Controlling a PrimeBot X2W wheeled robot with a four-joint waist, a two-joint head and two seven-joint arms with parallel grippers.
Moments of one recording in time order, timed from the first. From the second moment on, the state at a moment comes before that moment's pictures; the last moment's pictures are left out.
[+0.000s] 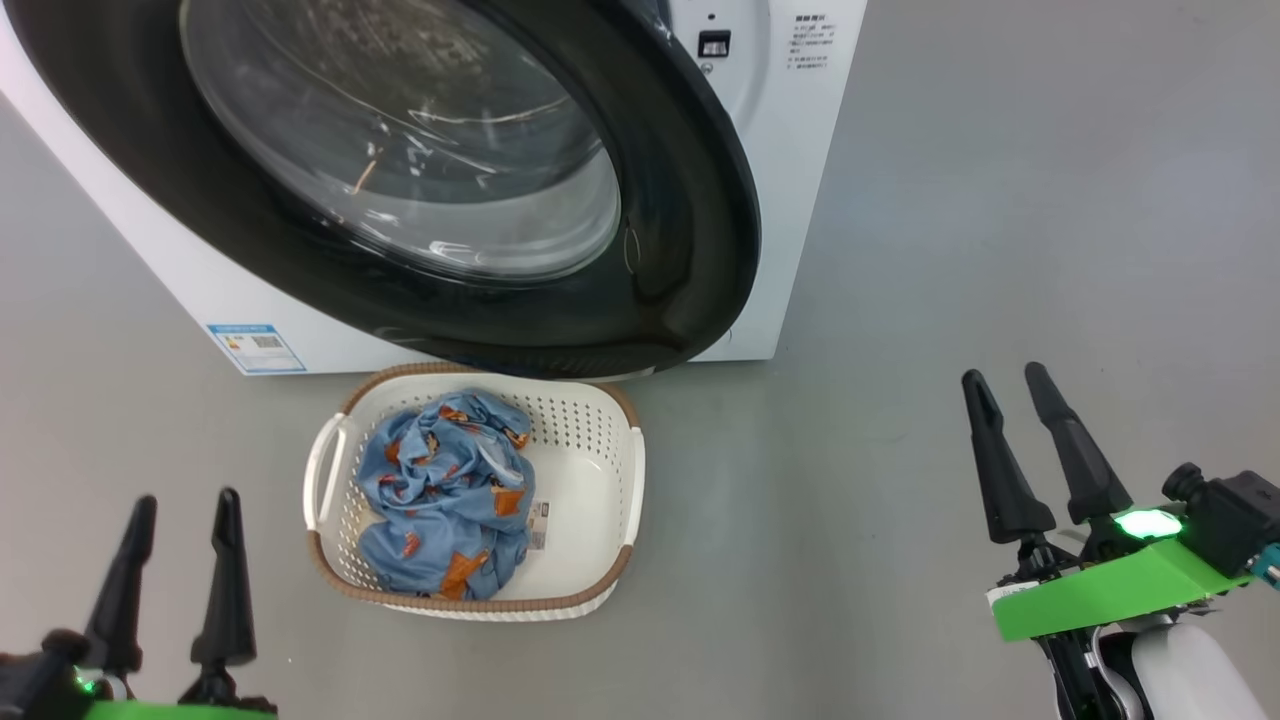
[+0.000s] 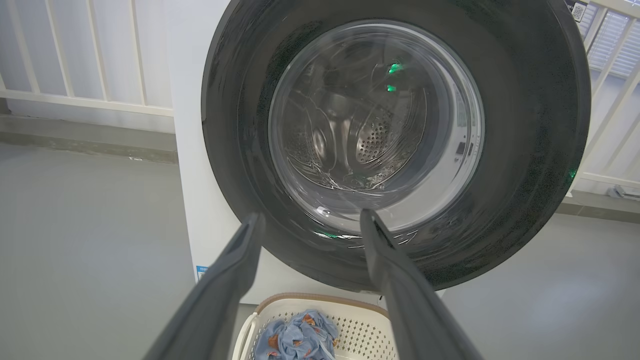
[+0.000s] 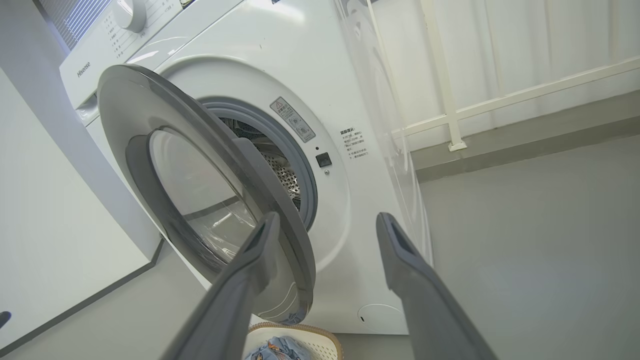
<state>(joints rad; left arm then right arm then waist) -0.01 0.17 0.01 0.03 -0.41 -0.13 -0.25 -0.16 -0.19 0.12 0.05 0.61 0.13 -0.25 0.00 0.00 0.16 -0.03</state>
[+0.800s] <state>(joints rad) 0.04 0.17 0.00 0.03 -0.40 -0.13 -0.25 -0.12 -0.13 0.06 0.08 0.50 0.13 -0.25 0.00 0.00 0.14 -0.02</state>
